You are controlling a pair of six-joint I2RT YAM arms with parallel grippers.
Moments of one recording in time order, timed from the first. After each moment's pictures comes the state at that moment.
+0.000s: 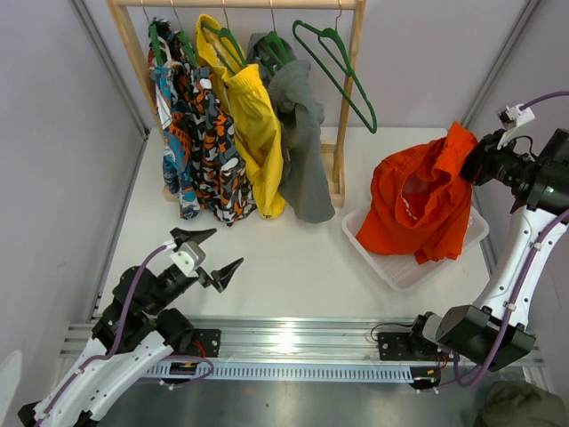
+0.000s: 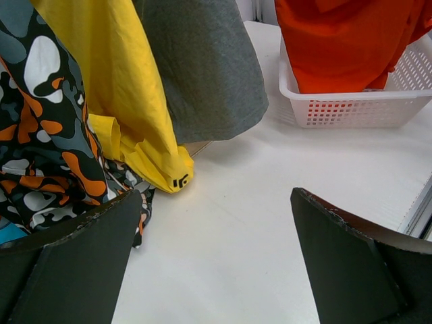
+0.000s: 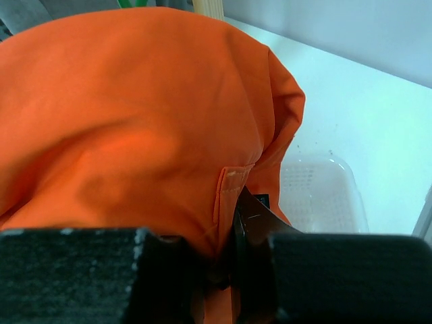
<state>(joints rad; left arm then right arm) -0.70 0.14 0.51 -0.34 0.09 0.17 -0.52 1.24 1.56 -0.81 -1.09 -0.34</state>
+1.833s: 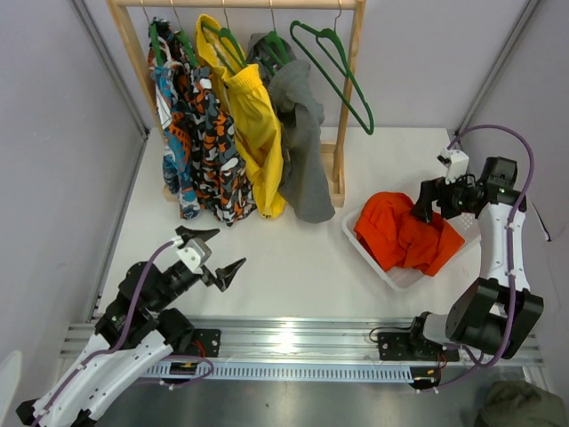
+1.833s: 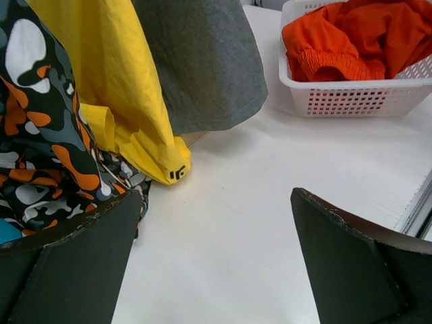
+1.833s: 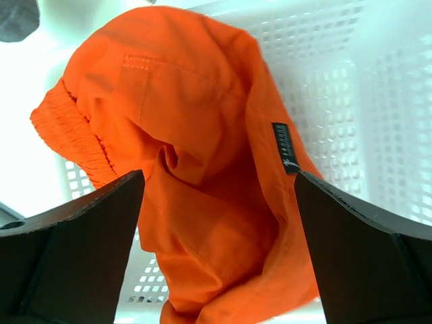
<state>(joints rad) -0.70 0.17 0.51 -0.34 0.09 0.17 -0.35 1.32 1.16 -0.81 -0.68 -0.54</state>
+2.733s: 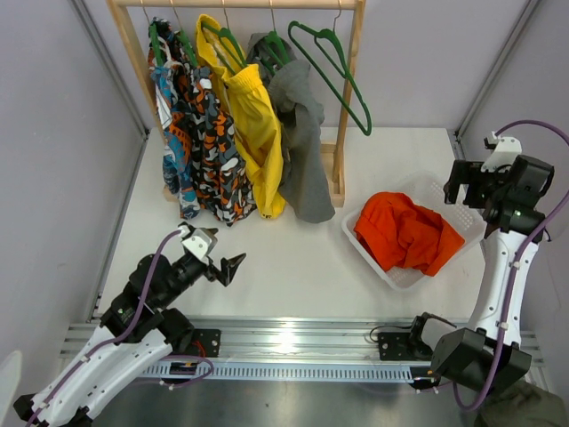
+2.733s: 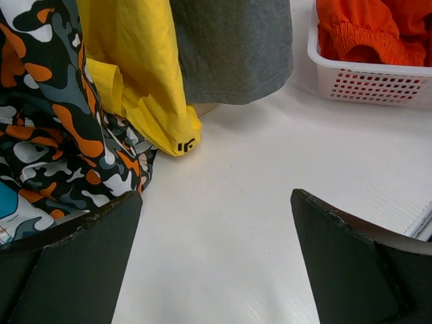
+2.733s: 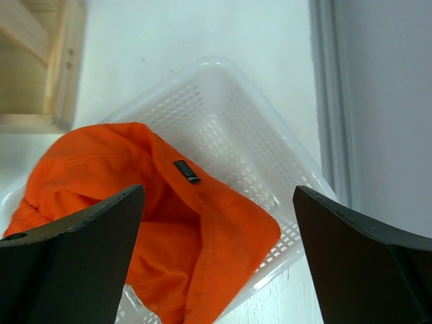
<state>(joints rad) -0.70 0.27 0.51 -0.36 -0.01 0.10 -0.40 1.08 1.22 -0.66 -0.36 -0.21</state>
